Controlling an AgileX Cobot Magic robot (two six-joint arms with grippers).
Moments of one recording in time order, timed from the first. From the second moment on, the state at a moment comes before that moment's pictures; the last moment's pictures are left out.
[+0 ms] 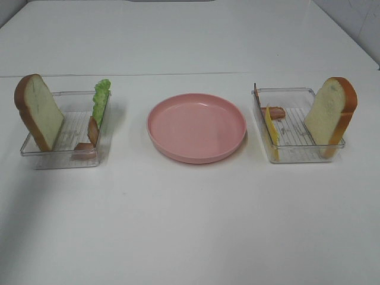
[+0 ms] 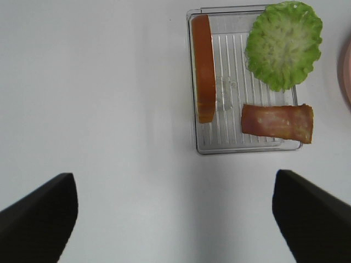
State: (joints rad) left arm 0.03 1.43 -1.31 -0.04 0.99 -0.03; right arm 0.07 0.00 -0.45 -0.06 1.11 0.07
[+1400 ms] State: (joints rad) left arm 0.03 2.07 -1.59 -0.21 0.80 -0.03; right arm 0.07 0.00 -0.45 -0.06 1.11 0.07
